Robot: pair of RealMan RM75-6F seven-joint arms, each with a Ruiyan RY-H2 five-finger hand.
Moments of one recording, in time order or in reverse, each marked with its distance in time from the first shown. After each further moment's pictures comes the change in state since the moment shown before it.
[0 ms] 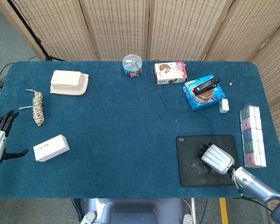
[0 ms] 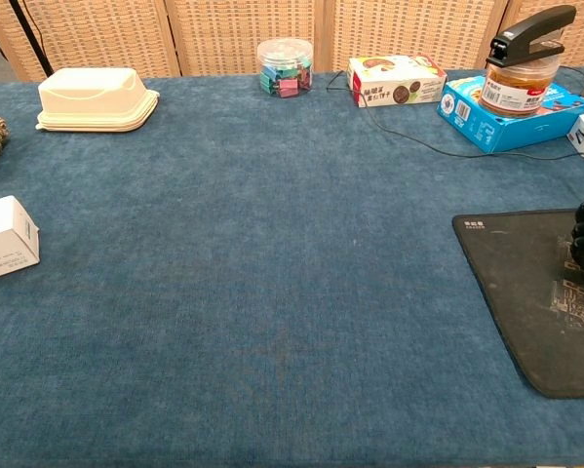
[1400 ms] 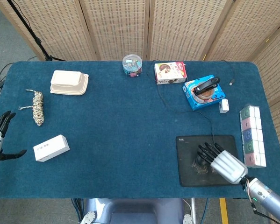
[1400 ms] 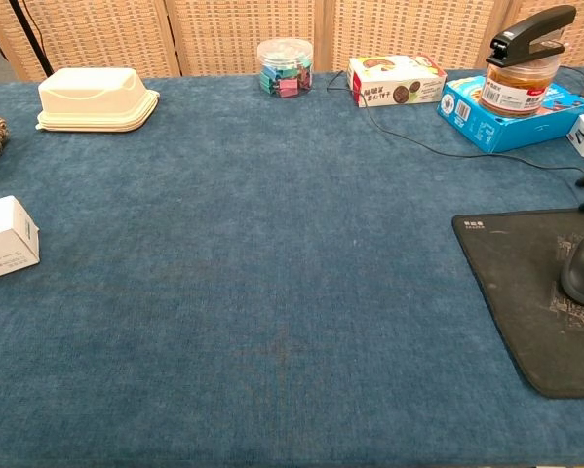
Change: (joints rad) left arm 0.017 0.020 0.007 -0.002 0.013 0.006 -0.044; right arm -0.101 0.231 0.014 -0.307 -0.006 0.113 -0.138
